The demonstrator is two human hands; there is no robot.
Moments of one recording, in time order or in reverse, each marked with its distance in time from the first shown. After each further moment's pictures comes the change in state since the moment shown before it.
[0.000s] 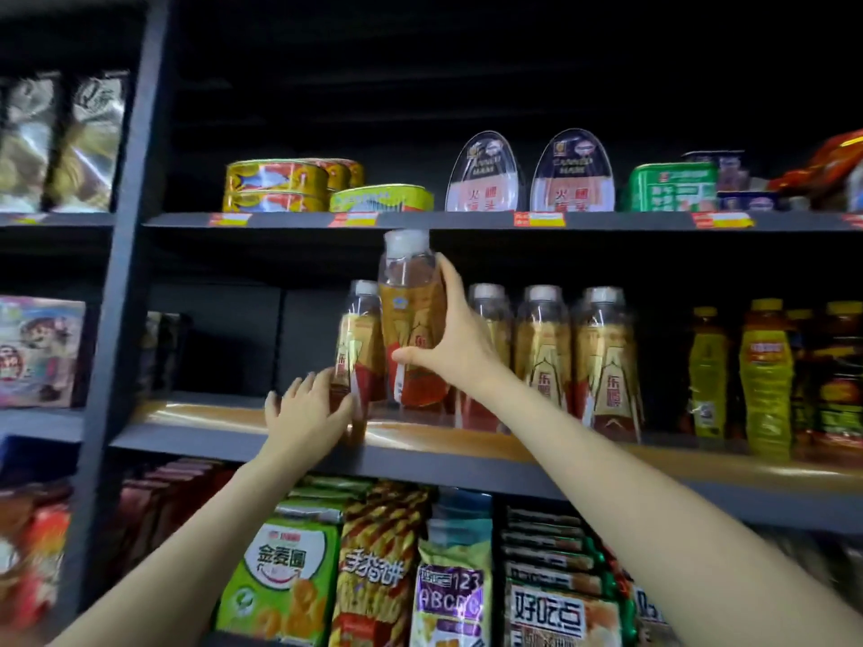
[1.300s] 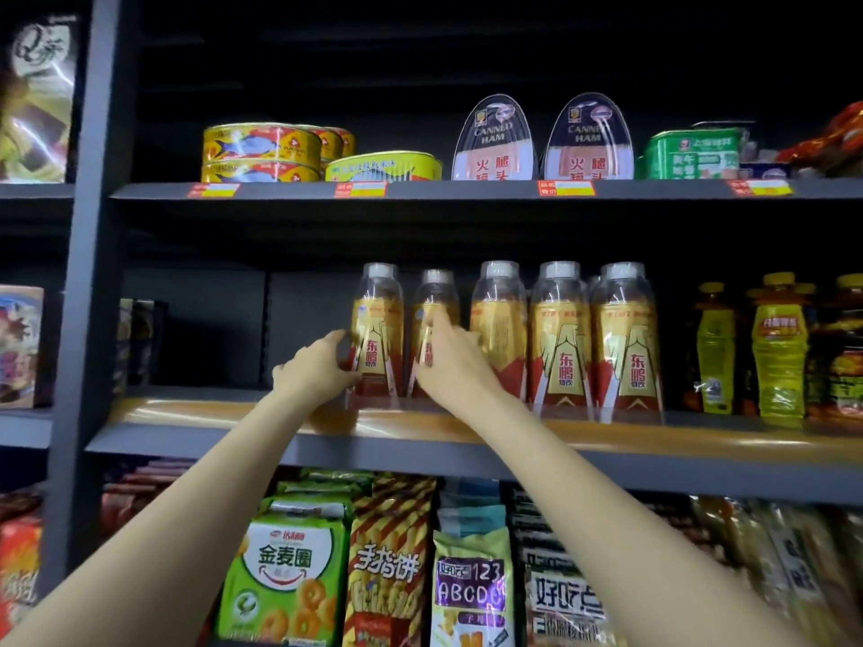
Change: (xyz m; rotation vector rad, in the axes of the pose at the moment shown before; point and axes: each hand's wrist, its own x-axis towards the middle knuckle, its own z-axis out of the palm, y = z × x) left_hand 0.061 -0.004 -0.004 -0.056 -0.151 0.048; right_hand -0.007 0.010 0.043 -0.329 -0.091 0.256
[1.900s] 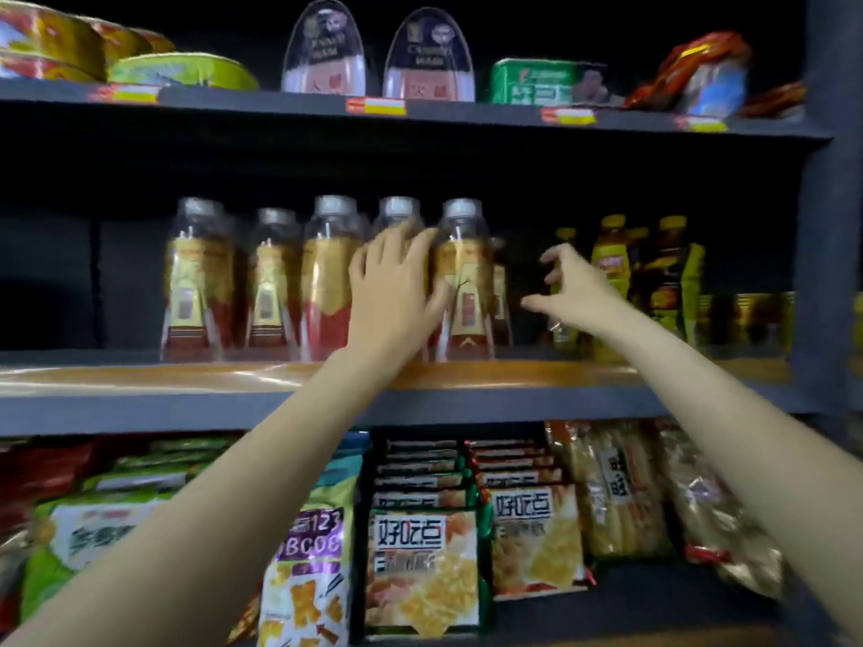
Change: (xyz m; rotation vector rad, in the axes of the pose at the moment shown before) left_hand -0.061 0.212 0.096 -0.138 0.454 0.629; right_hand -0.052 0.193 -0.187 -0.182 0.193 0.269
